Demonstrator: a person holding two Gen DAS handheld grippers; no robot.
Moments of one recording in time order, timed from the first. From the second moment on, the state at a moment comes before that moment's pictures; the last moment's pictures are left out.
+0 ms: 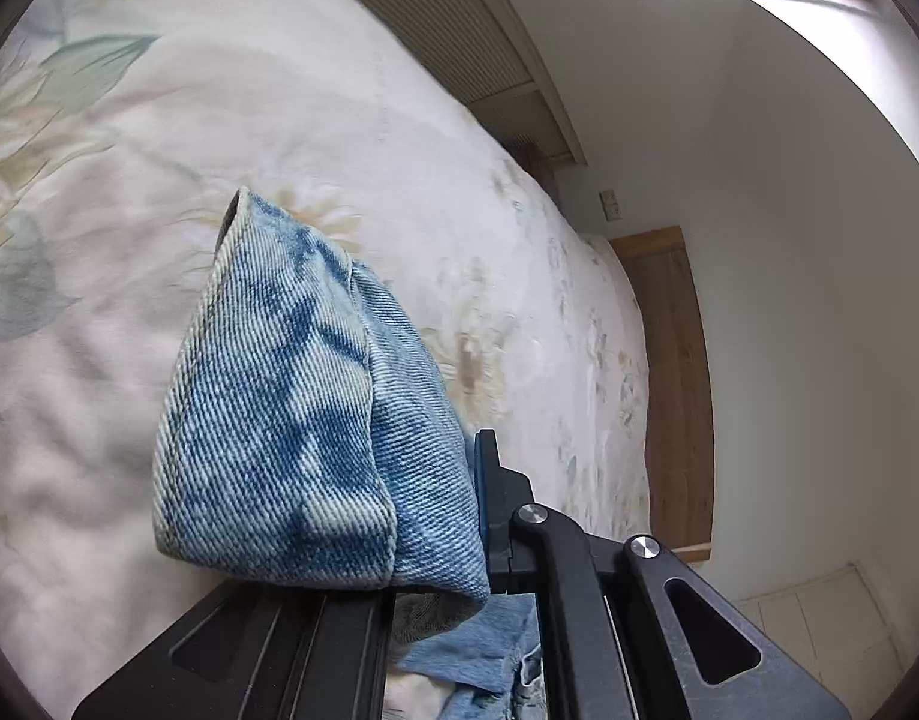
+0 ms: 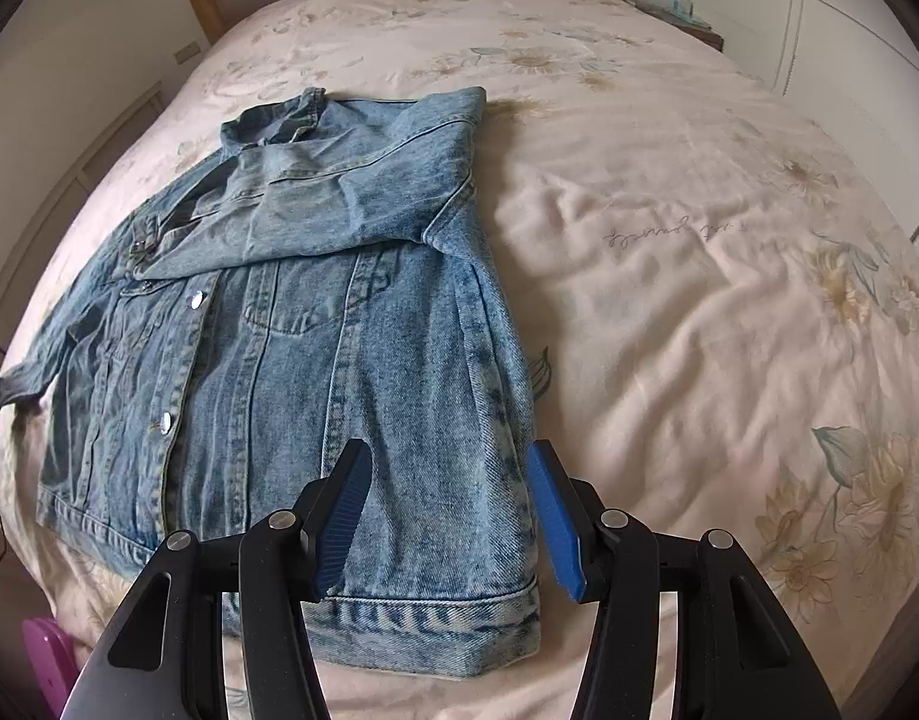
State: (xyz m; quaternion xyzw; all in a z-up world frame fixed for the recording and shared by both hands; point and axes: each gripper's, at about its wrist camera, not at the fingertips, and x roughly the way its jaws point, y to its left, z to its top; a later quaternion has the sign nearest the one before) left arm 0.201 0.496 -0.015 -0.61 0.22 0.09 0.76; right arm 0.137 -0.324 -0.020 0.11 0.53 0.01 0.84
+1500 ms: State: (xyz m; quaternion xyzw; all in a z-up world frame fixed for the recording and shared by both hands) left arm 0.393 -0.046 -0.038 -0.25 0.49 -0.21 0.81; right arm 0.120 -0.427 -0.059 0.18 0.51 -0.01 0.84
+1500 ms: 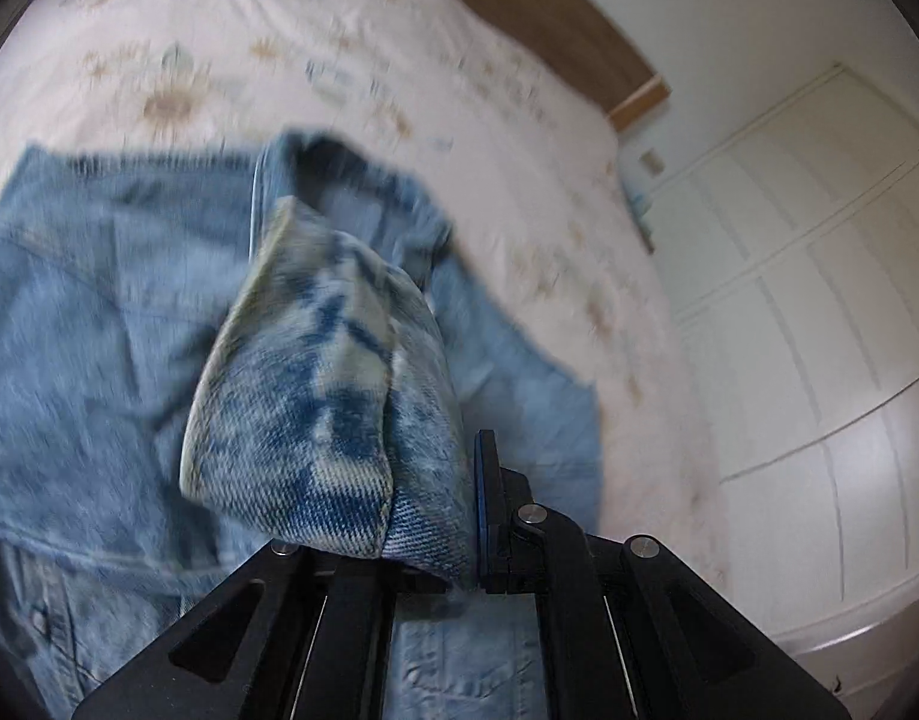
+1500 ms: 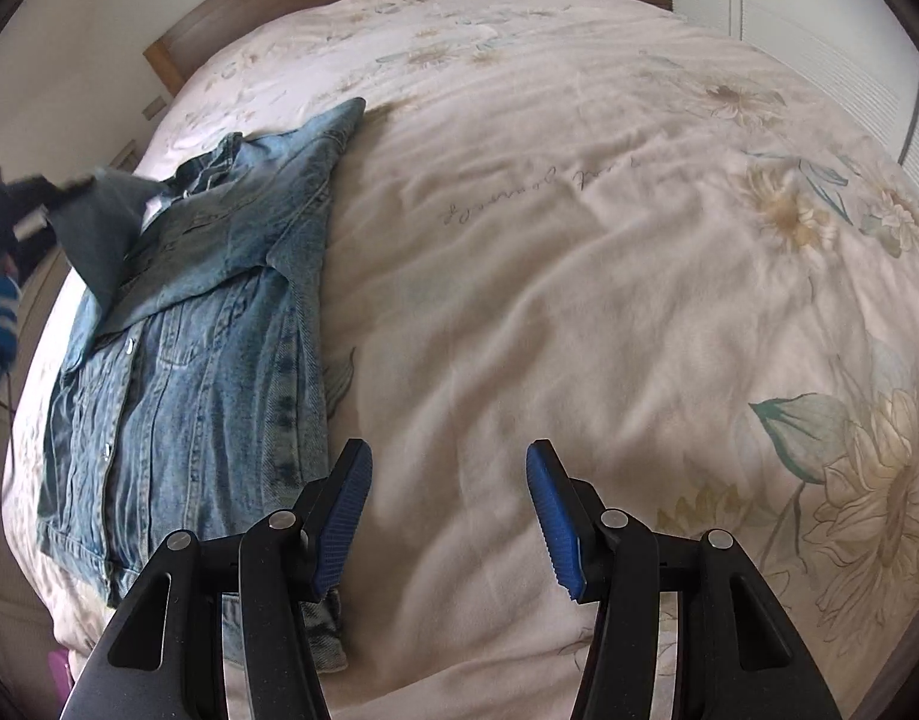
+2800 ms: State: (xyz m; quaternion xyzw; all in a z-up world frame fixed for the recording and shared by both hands) left arm 0.389 -0.120 -0.039 -0.14 0.53 -0.23 0.81; right arm 0.128 -0.429 -0.078 0.19 0.52 -0.01 0.83
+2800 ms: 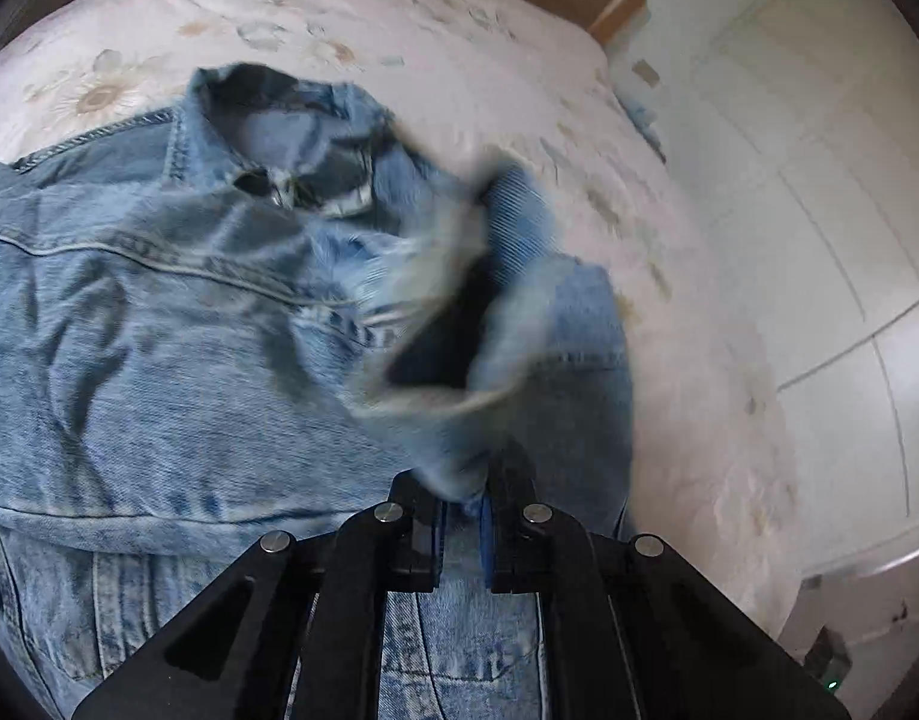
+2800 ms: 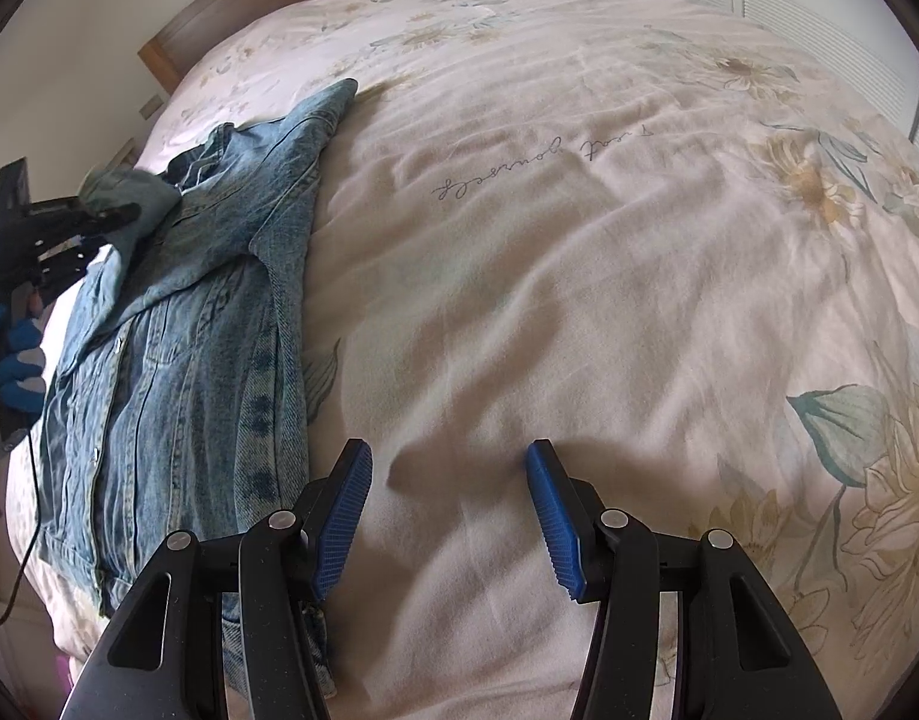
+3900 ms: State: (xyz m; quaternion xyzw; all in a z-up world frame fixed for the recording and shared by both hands) left arm 0.349 -0.064 -0.038 -0.02 0.46 -0.14 0.88; right arm 0.135 -0.429 -0.061 0.17 0.51 -0.01 0.84
